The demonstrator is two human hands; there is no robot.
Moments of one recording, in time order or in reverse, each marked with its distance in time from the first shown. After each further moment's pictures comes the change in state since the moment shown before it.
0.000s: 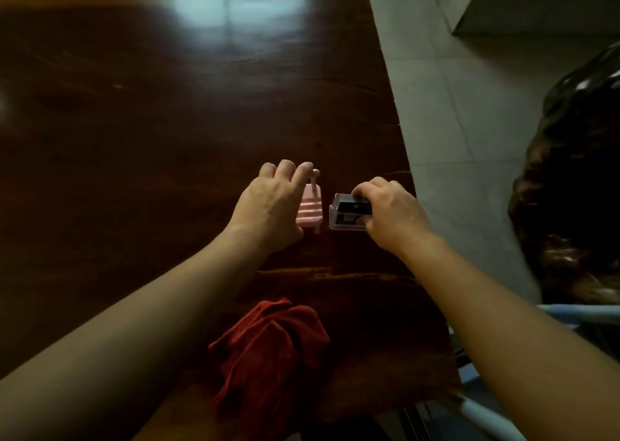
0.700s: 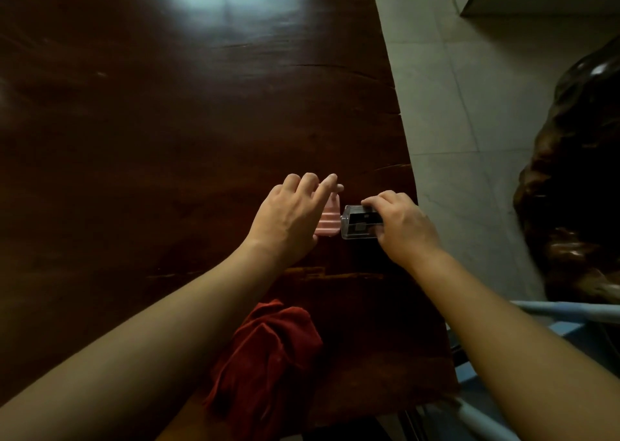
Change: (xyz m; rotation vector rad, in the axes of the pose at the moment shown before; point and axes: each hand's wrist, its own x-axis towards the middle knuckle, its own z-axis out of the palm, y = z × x) left_hand 0.012 0.030 0.038 0.075 -0.029 0.104; right_hand -0.013 0.043 0.033 0.063 0.004 0.003
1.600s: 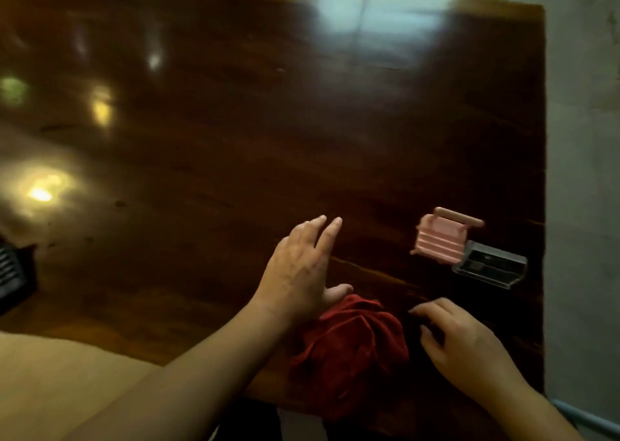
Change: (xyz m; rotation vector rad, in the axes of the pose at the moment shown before) left_hand -0.184 -0.054 -0.002 -0.293 0.123 -0.466; right_hand -0.097 -0.089 0.009 0.112 -0.369 -0.212
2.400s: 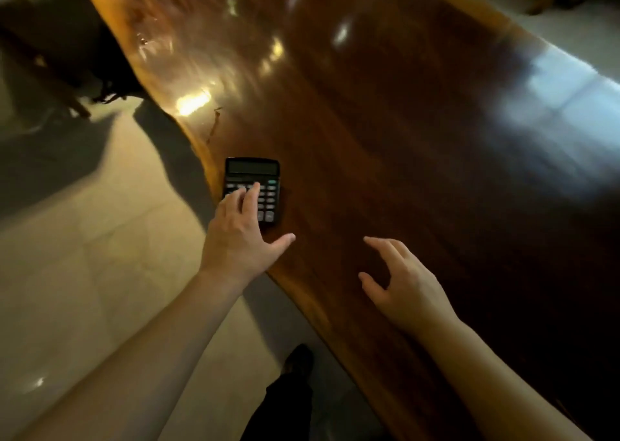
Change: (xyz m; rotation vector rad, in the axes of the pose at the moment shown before) left_hand -0.256 -0.381 -0.111 0.012 0.405 -1.018; right_hand 0.169 -0.440 0.141 -0.119 -0.188 -0.625
